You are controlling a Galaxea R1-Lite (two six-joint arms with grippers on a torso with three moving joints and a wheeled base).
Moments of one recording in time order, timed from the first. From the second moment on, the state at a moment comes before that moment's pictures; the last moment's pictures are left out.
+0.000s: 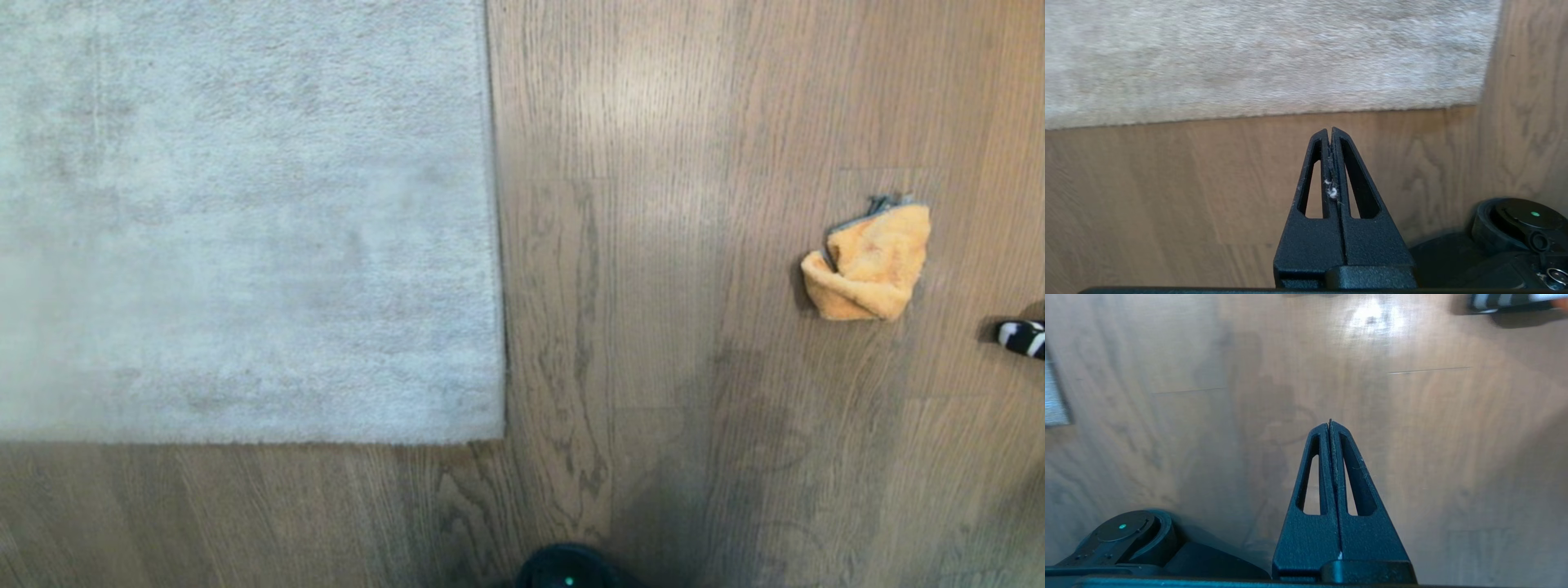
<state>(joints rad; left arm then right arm) 0.00 0.00 0.00 0.00 0.00 0.02 0.00 0.00 0.00 -0.05 -0.04 0.05</state>
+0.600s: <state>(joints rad) 0.00 0.00 0.00 0.00 0.00 0.02 0.00 0.00 0.00 -0.06 -0.03 0.05</state>
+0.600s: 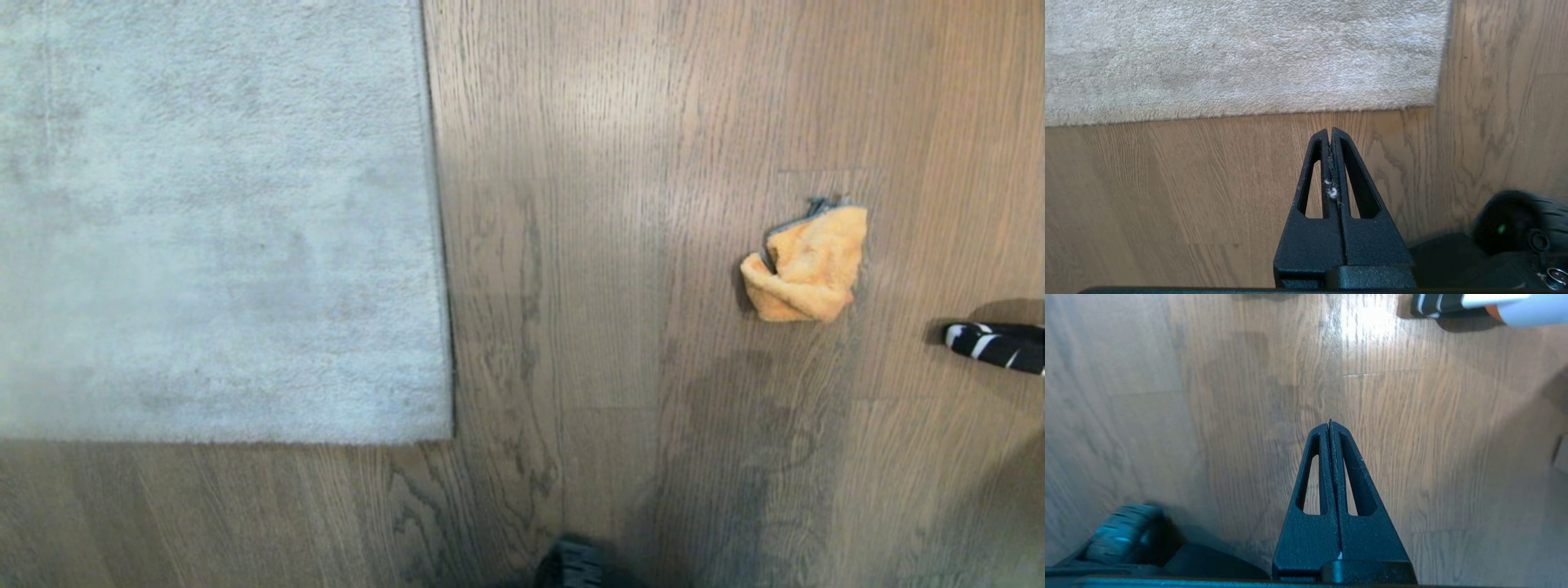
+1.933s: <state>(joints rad) 0.00 0.00 0.00 0.00 0.00 0.02 0.00 0.00 0.00 -0.05 -0.03 0.05</state>
